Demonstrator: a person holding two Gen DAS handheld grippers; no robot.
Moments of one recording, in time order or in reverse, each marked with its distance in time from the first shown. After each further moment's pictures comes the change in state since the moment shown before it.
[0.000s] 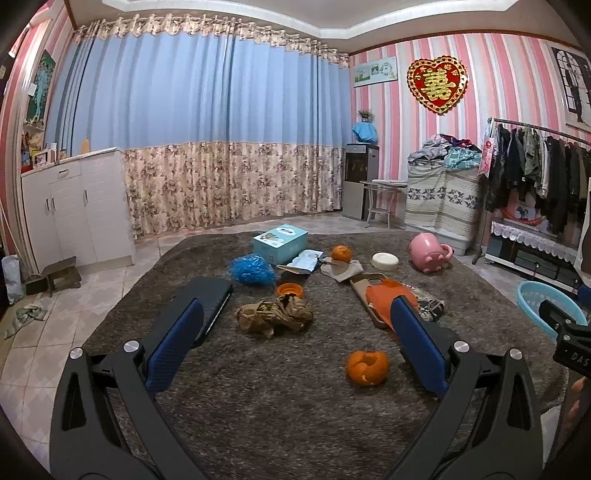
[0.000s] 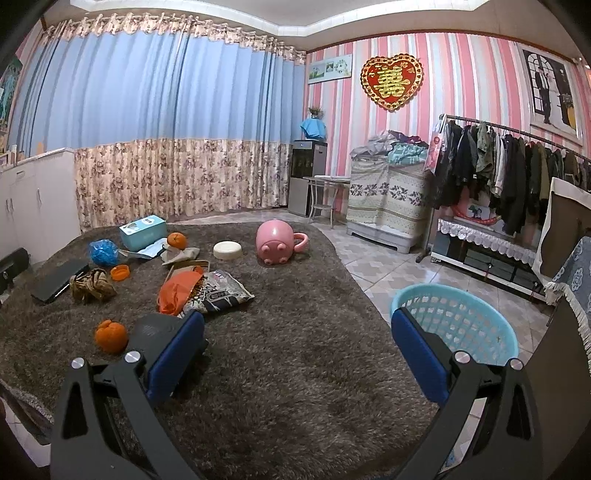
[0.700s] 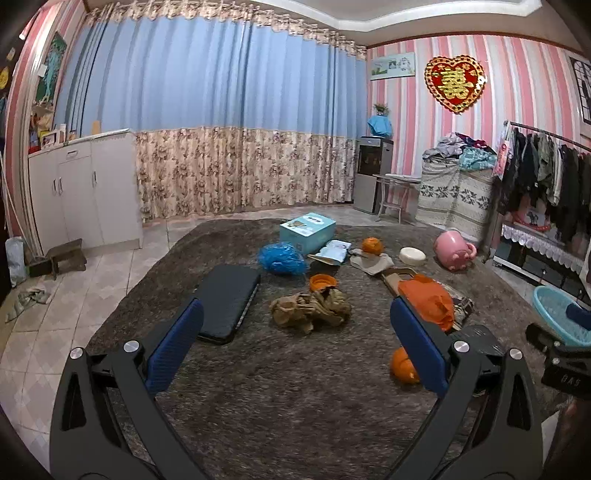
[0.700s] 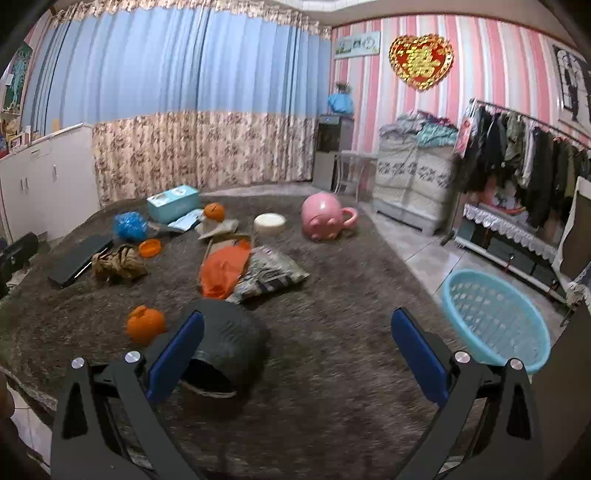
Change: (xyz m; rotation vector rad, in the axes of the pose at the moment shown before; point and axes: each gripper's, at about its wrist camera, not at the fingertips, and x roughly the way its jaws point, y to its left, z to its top) left arm 0.022 0.045 -0.004 -0.052 0.041 0.032; right arm 0.028 0.061 0.000 -0.038 0.146 0.120
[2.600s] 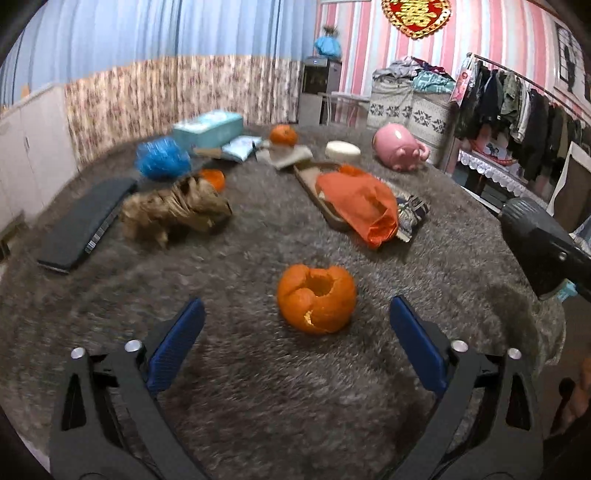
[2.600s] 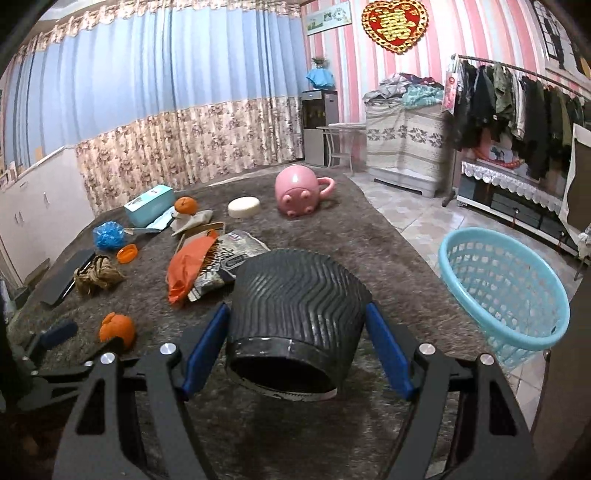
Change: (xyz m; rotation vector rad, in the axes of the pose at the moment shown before) left arm 0.089 -0.099 -0.062 0.067 0.341 -0.223; right arm 0.025 -0.056 -0.006 0.160 0.065 -0.002
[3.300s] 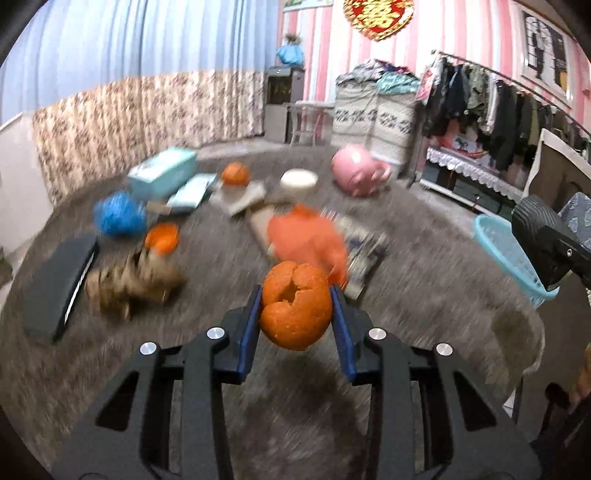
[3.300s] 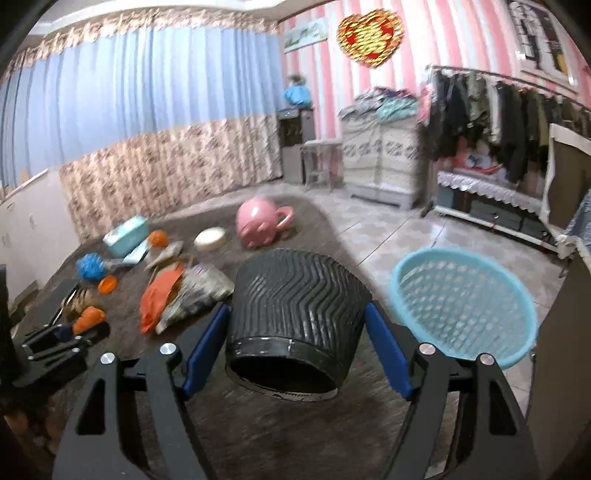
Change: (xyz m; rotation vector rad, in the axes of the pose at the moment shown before) left arm -0.007 -0.035 0.049 0.116 -0.057 -0.092; right arm -0.031 -0.056 0.031 0.067 -0.104 -0.083
